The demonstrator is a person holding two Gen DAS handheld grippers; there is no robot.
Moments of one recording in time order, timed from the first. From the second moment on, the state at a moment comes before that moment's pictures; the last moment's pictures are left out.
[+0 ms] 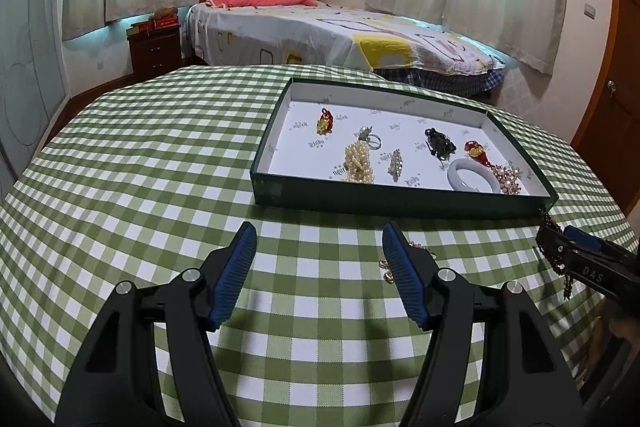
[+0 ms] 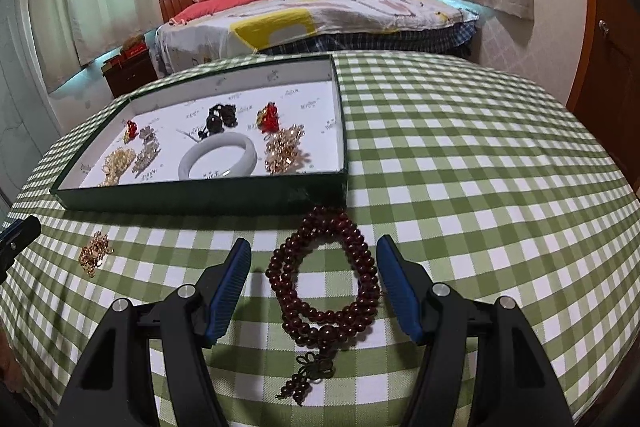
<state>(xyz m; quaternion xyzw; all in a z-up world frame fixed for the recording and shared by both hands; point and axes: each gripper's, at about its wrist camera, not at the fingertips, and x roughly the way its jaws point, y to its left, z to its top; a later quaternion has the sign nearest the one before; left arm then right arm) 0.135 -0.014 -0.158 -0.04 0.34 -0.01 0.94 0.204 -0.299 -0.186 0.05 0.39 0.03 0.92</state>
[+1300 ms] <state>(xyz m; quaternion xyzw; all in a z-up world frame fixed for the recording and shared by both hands) 0.161 -0.067 -0.188 -0.01 0.41 -0.06 0.91 0.197 -0.260 -0.188 0.07 0.39 0.11 0.91</state>
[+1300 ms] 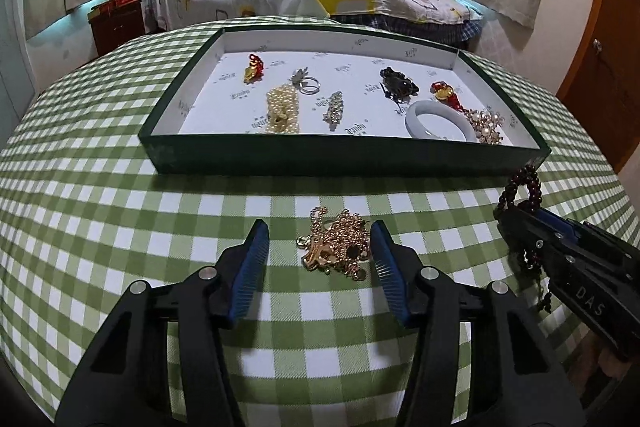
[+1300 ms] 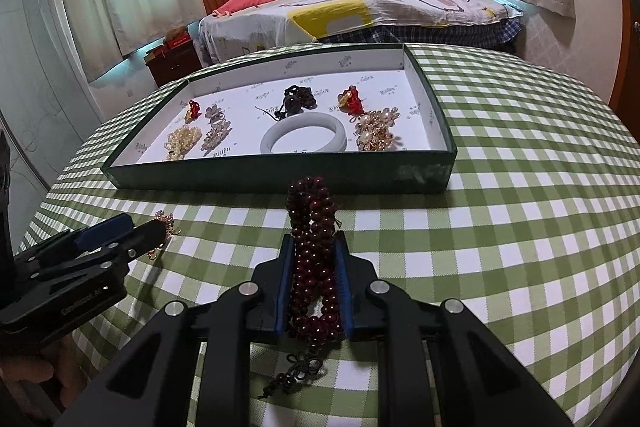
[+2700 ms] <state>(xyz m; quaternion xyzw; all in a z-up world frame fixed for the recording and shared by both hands) 0.146 -0.053 -0.136 -0.02 0.34 -0.09 0.94 0.189 -0.259 -0.161 0.07 0.35 0.11 0.93</state>
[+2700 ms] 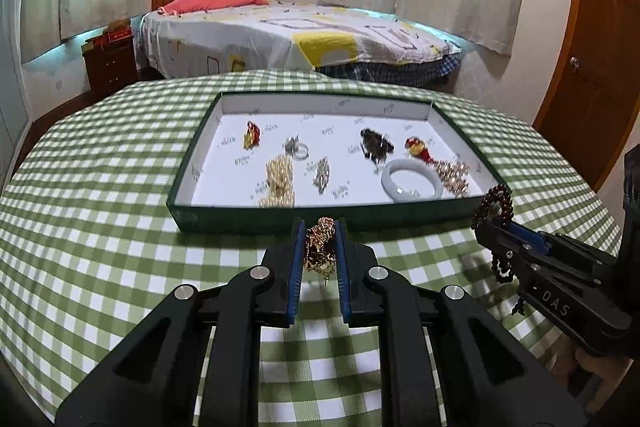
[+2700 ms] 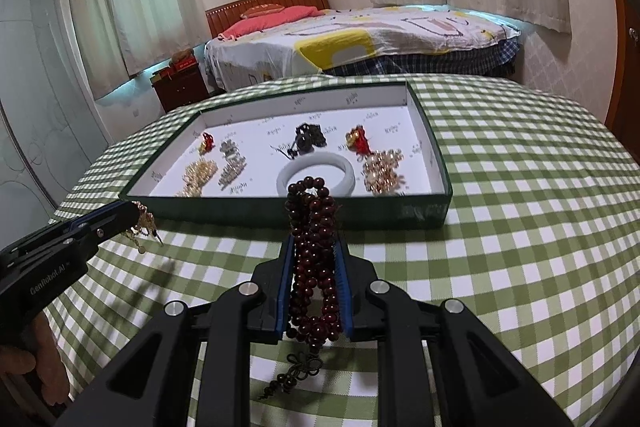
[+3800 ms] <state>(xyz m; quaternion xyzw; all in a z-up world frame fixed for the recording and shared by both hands) 0.231 -0.058 -0.048 -0.02 0.22 -0.09 0.97 0.269 -0.244 -0.069 0.04 0.23 0.13 0.96</state>
